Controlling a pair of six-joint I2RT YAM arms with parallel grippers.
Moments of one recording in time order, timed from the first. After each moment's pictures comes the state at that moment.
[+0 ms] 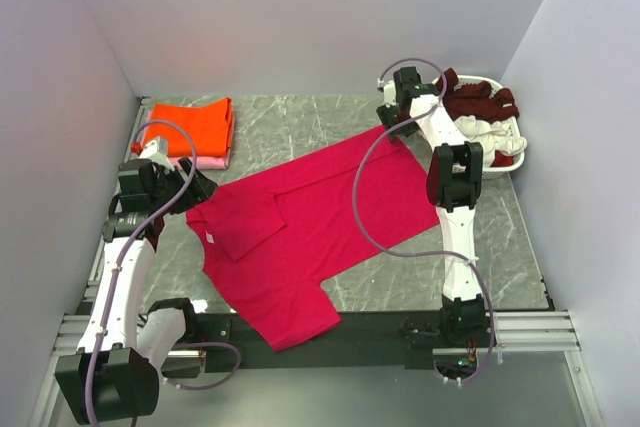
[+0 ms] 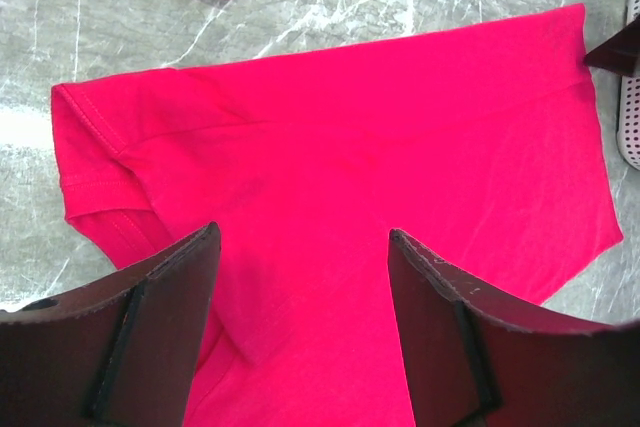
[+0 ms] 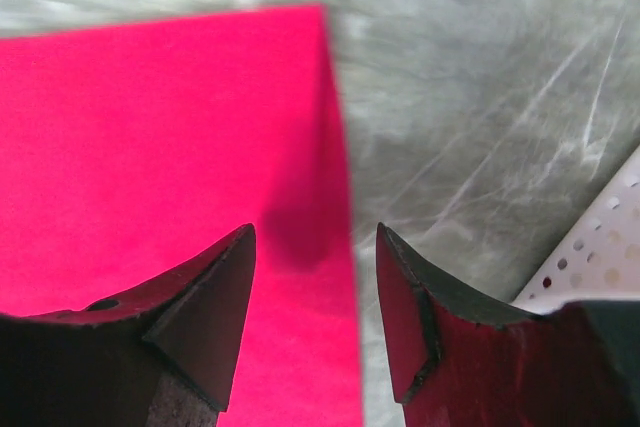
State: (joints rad) left arm 0.12 0.90 0.76 -0.45 0.32 -0.42; right arm 0.14 2.48 2.29 -0.91 0.01 -0.28
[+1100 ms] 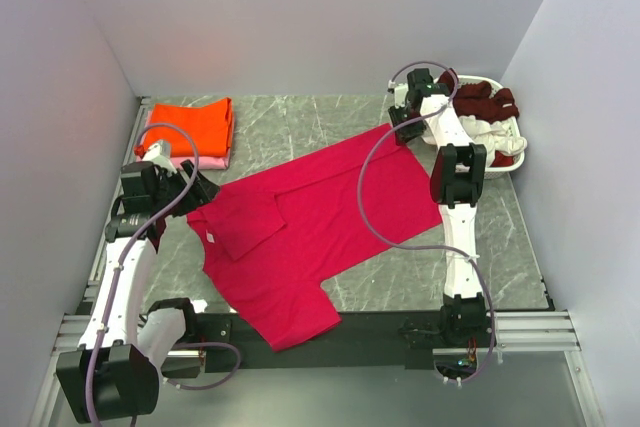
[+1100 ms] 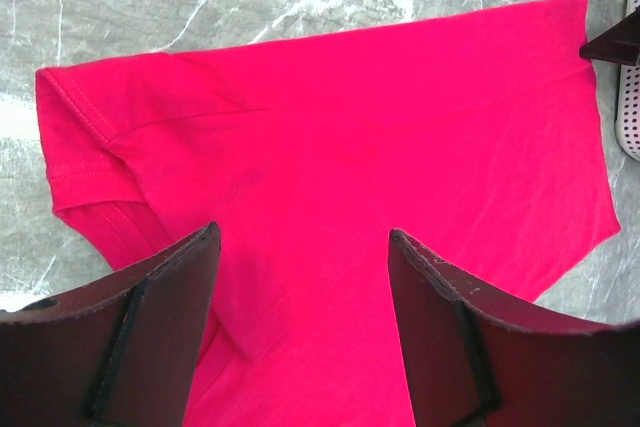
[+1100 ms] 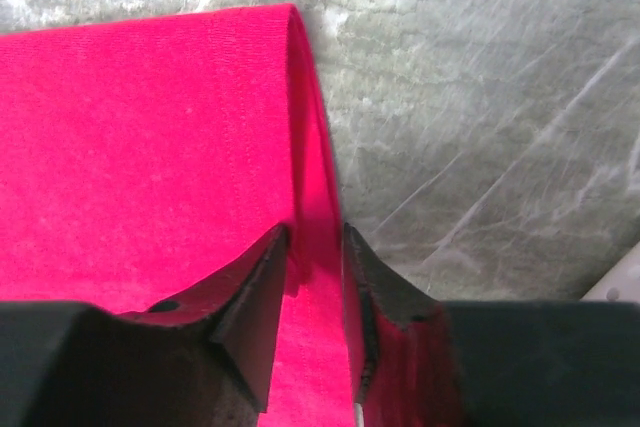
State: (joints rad) left arm 0.12 0.90 0.72 -0.42 0.34 -0.43; right arm 0.07 2.60 2.44 -1.01 -0.13 -0.27
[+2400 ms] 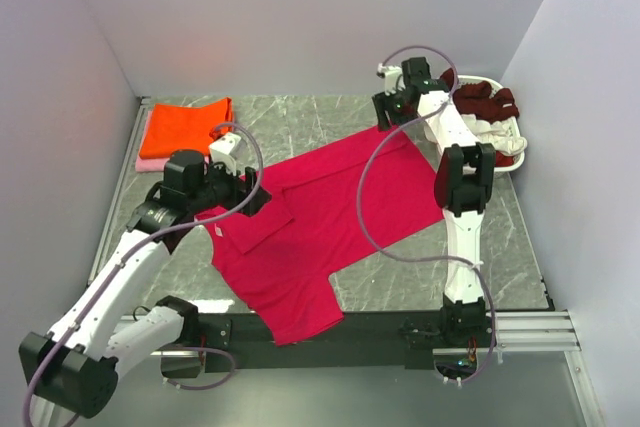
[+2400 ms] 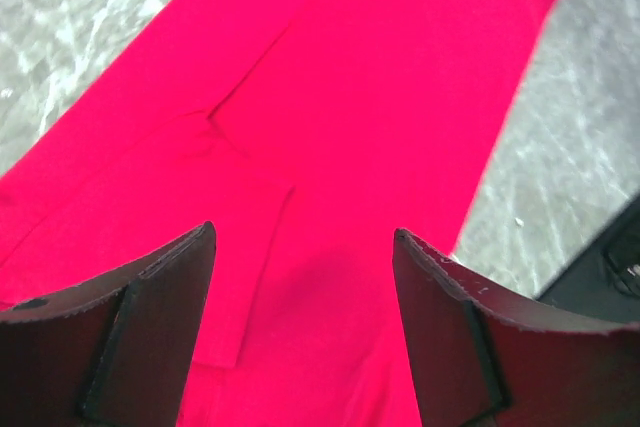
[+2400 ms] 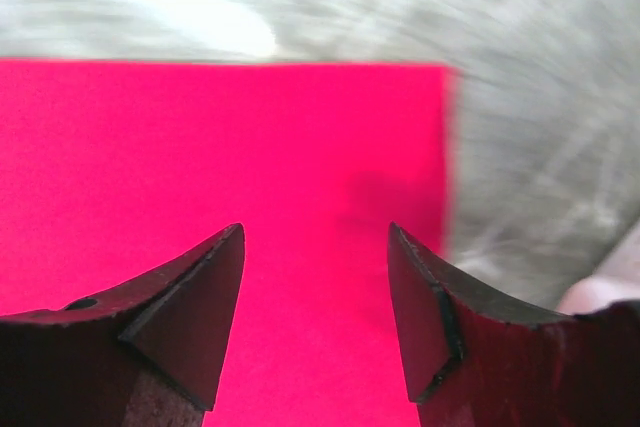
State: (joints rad) left arm -0.34 0.95 0.85 -0.38 0.34 -0.15; right arm 0.11 2.41 2.23 -0.80 -0.21 -0.27
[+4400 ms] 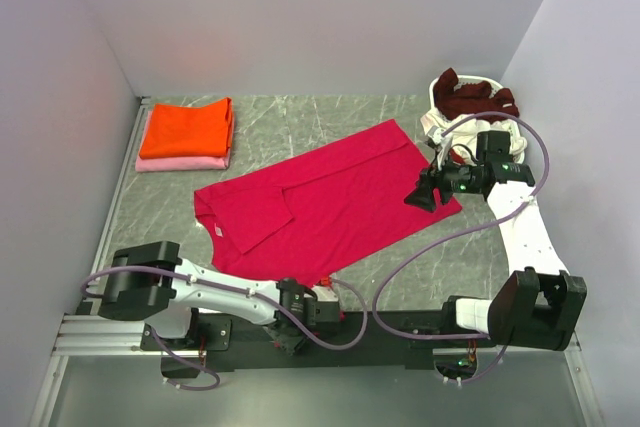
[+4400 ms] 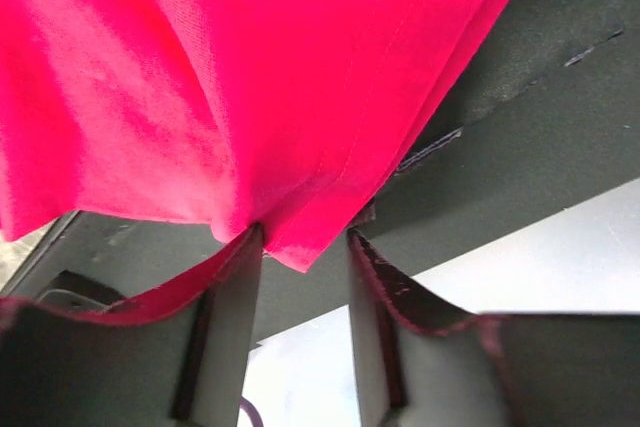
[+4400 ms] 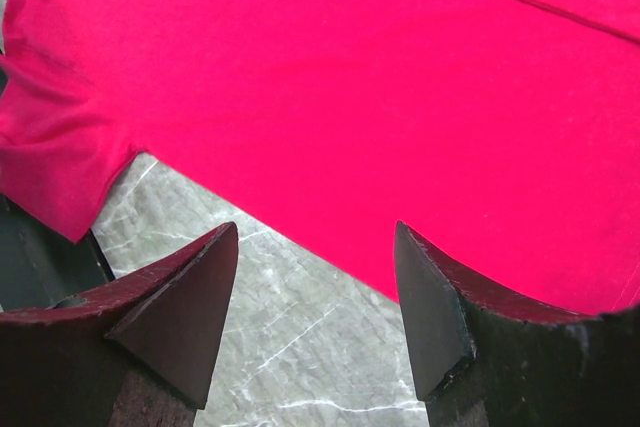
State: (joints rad) left arm -1.59 1.56 0.89 -0.86 -0.10 -0.80; right arm -0.13 1.25 1.04 -0.83 -0.93 -0.70
